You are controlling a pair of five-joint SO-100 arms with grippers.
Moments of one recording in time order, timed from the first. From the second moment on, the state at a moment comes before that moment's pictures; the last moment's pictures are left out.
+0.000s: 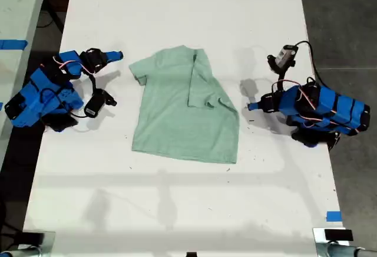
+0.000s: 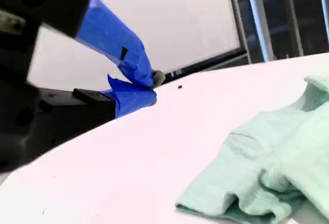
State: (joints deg) arm 0 -49.7 205.7 186.1 45.3 31.1; arm 1 21.6 200.3 173.9 73.7 -37.8
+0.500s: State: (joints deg) arm 0 -50.1 205.7 186.3 44.5 30.7; arm 1 22.4 200.3 174.3 69.9 -38.7
